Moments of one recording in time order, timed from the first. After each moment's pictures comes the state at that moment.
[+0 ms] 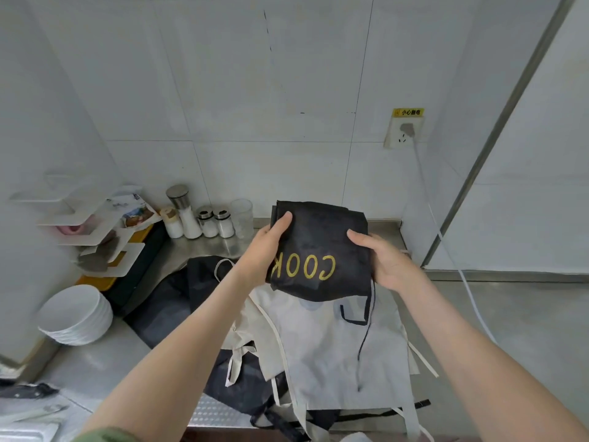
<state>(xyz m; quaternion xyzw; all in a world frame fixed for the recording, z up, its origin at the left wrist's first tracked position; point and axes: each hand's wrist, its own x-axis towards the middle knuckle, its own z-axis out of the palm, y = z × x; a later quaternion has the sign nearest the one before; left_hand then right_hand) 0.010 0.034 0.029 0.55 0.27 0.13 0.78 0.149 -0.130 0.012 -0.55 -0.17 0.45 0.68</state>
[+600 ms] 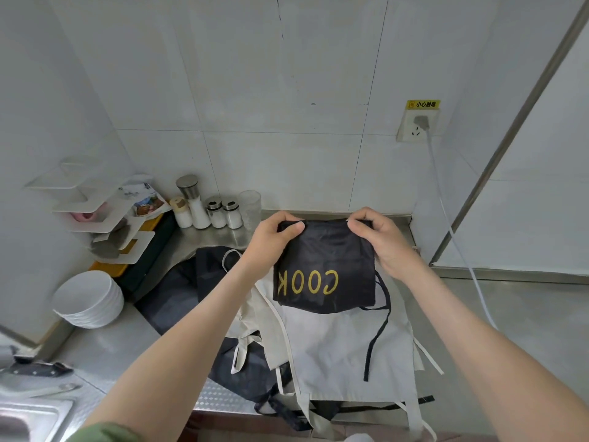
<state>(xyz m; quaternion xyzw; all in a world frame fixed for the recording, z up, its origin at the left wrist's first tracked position) 0.008 0.044 0.013 0.73 0.22 0.22 0.61 0.156 -0.116 0.011 -0.64 -0.33 0.27 0.63</state>
